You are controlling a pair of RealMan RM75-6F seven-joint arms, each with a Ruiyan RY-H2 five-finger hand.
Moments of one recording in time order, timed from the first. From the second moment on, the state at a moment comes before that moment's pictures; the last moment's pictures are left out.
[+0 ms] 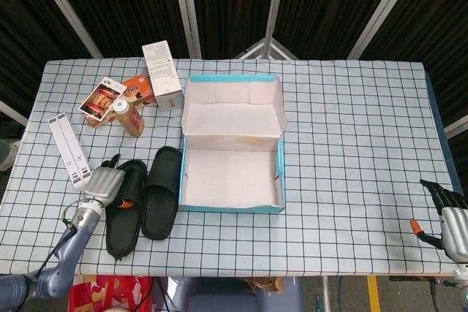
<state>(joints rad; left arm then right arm) -0.57 -1.43 -0.05 -1.53 0.94 1.00 0.58 0.04 -1.08 0.07 -1.55 -1.46 1.45 0.15</state>
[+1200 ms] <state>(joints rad) -0.69 -0.91 -0.18 -2.09 1.44 1.25 1.04 0.03 -1.07 0.07 -1.54 -1.46 1.46 0.22</state>
